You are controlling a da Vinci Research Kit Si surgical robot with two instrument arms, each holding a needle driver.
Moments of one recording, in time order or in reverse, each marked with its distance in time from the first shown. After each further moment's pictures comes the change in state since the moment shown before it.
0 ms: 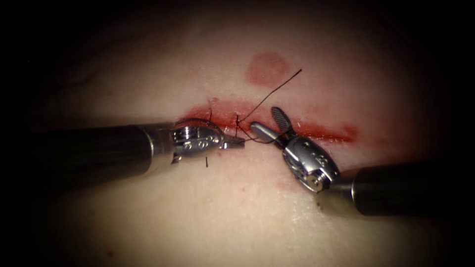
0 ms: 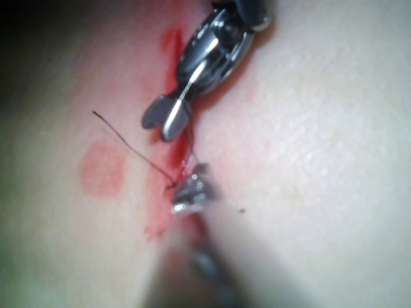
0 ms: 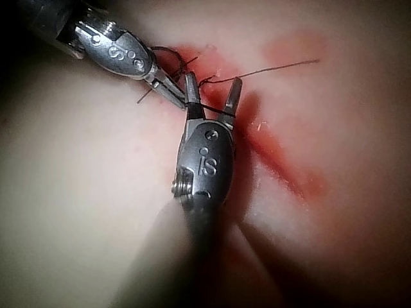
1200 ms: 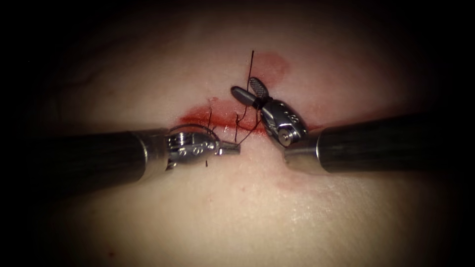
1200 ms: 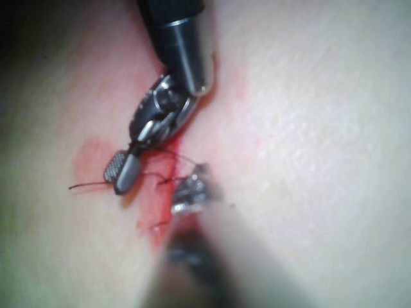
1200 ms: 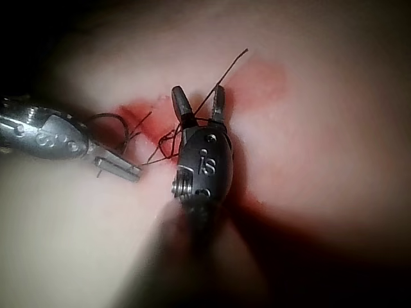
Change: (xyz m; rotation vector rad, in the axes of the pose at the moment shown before) right arm -0.004 0.003 0.009 0.012 -0.169 0.097; left arm -0.001 0.001 -0.001 -0.011 0.004 0.003
